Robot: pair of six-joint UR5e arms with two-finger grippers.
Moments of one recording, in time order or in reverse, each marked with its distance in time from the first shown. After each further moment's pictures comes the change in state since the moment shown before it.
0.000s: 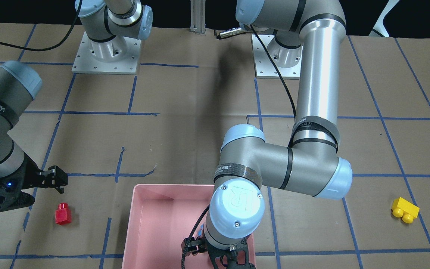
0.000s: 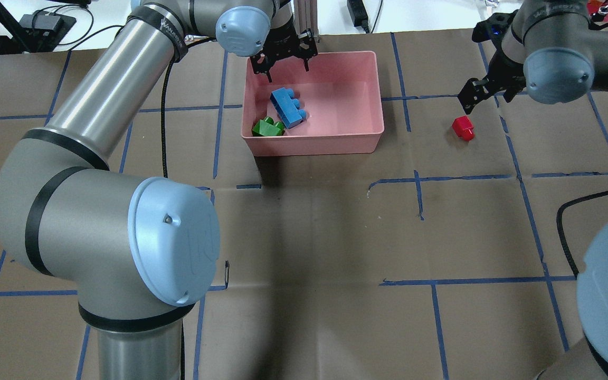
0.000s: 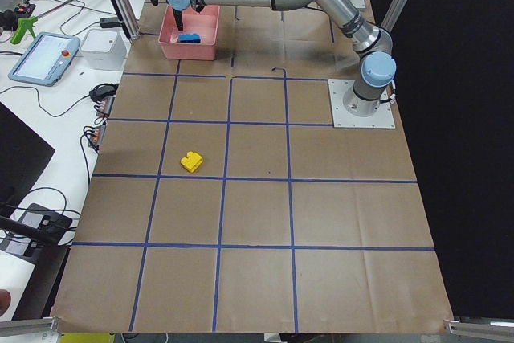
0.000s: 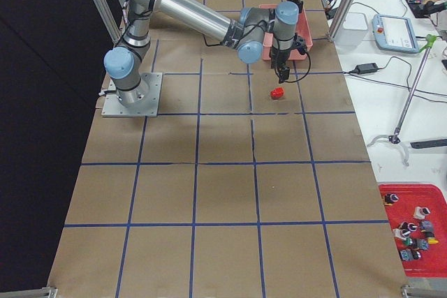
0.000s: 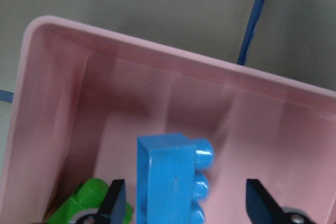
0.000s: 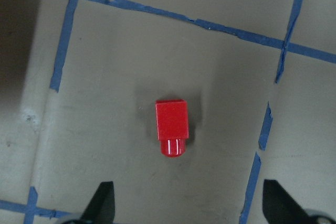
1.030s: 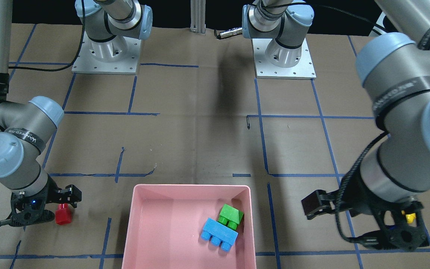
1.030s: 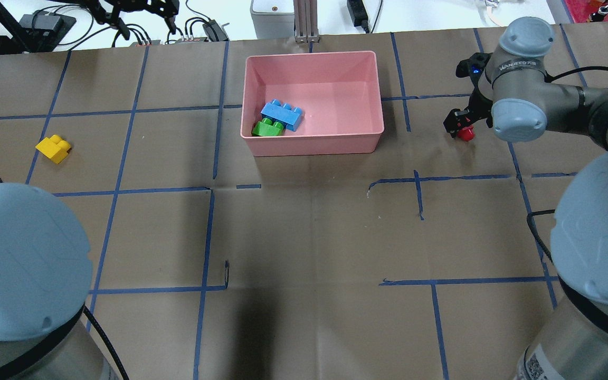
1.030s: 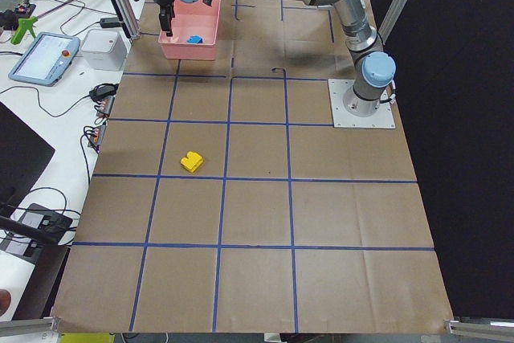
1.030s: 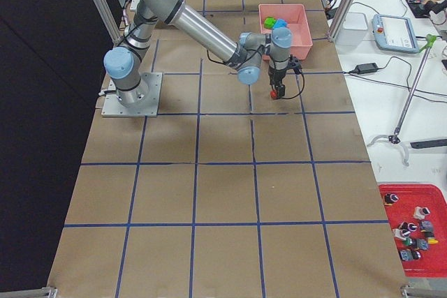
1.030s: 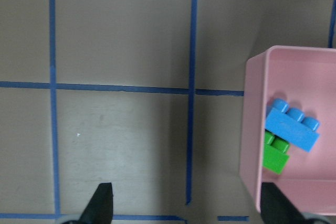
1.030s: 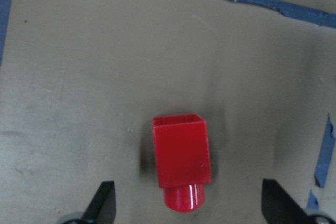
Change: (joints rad) left arm 0.372 0.314 -0.119 -0.257 0.006 0.617; right arm 0.003 0.127 0.090 -0.208 -0.003 0.023
